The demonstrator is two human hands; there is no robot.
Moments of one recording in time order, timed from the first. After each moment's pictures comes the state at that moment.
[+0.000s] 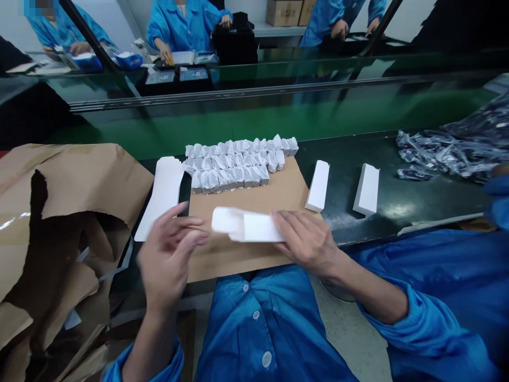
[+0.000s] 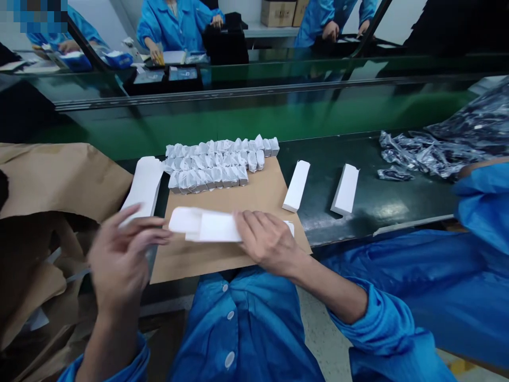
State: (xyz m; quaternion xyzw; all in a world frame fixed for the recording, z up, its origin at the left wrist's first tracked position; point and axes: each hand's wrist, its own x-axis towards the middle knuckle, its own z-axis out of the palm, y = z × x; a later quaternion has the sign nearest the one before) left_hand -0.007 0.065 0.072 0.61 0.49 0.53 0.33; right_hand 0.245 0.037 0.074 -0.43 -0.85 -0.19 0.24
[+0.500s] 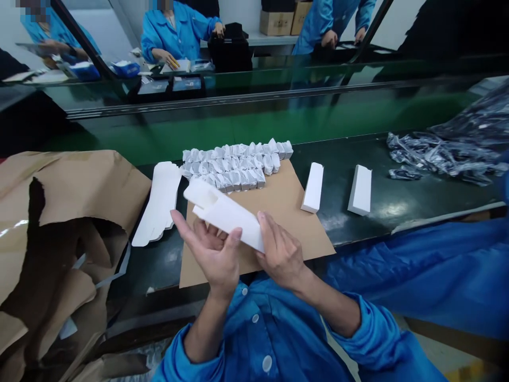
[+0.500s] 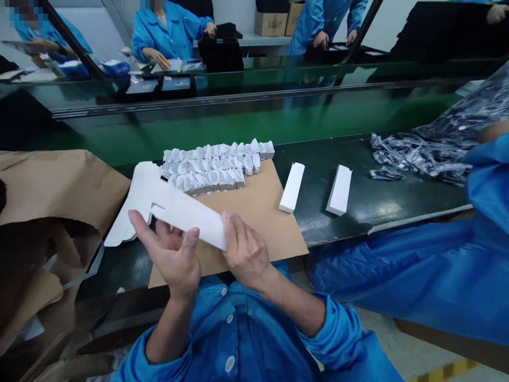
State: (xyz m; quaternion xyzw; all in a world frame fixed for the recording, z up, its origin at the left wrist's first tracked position) left_hand 0.070 0.065 0.052 0.57 0.48 0.61 0.27; right_hand 0.193 0.026 0.027 -0.56 -0.75 -0.17 0.30
